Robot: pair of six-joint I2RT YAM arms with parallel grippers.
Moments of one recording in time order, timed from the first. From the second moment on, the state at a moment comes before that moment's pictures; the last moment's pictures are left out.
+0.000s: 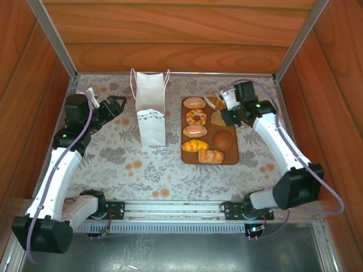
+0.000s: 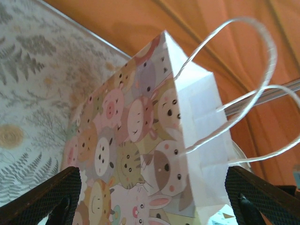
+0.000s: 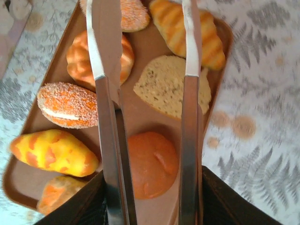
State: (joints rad) left arm -0.11 0.98 0.94 -0.37 0.39 -0.75; right arm 0.32 1.42 1.30 -0.85 0.02 -0.29
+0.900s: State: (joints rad) left arm -0.14 1.04 0.93 -0.27 0.42 -0.78; right arm 0.39 1.88 1.60 -0.73 0.09 -0.80
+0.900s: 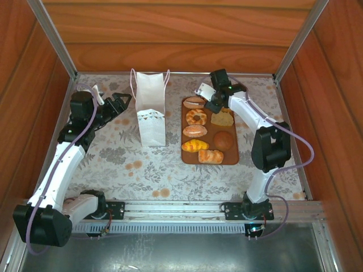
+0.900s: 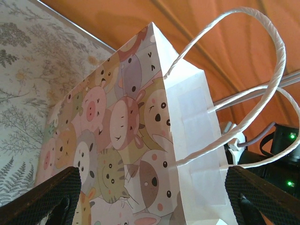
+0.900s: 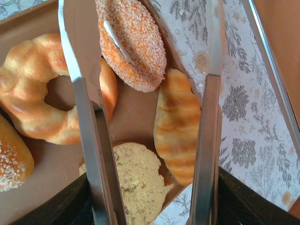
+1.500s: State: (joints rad) left arm -0.14 1.04 0.94 -0.29 0.40 -0.77; right arm 0.39 2.01 1.69 -0.80 0.08 -0.82
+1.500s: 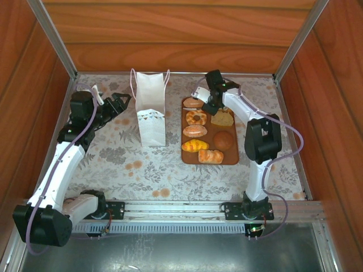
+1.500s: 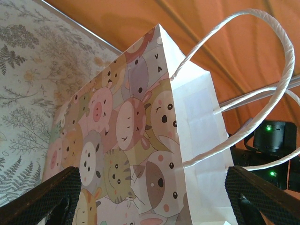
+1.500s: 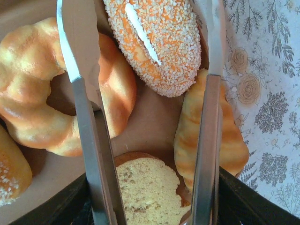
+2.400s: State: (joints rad) left arm -0.14 0.93 0.97 -0.31 0.33 -0.76; right arm 0.39 1.97 1.69 -0.78 0.15 -0.79
